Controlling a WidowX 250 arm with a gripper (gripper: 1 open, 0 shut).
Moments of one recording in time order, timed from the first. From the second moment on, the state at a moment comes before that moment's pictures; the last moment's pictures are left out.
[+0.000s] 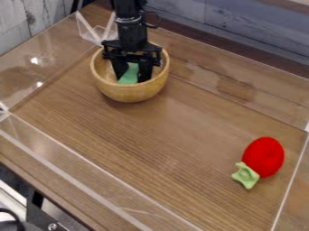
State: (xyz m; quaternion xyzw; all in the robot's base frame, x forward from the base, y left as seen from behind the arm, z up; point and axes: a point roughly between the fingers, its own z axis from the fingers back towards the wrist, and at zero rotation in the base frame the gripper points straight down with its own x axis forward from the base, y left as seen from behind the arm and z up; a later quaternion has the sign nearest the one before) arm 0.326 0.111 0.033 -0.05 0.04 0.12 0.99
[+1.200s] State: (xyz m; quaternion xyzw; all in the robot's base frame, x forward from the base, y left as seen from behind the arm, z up) arm 0.316 0.067 0.113 -0.09 -0.02 0.06 0.99
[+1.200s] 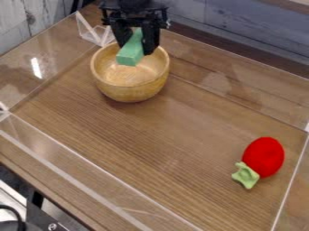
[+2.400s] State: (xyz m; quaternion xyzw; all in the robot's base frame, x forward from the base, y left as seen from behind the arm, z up) arm 0.311 0.001 0.030 -0.06 0.01 -0.04 1.00
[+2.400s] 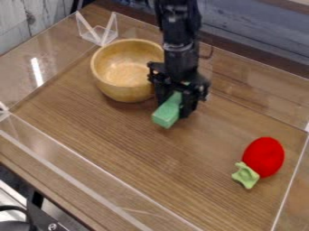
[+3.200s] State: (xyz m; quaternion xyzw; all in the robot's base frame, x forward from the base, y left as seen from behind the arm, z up) arm 0.320 0.000 0.026 -0.06 0.00 -0.03 1.00
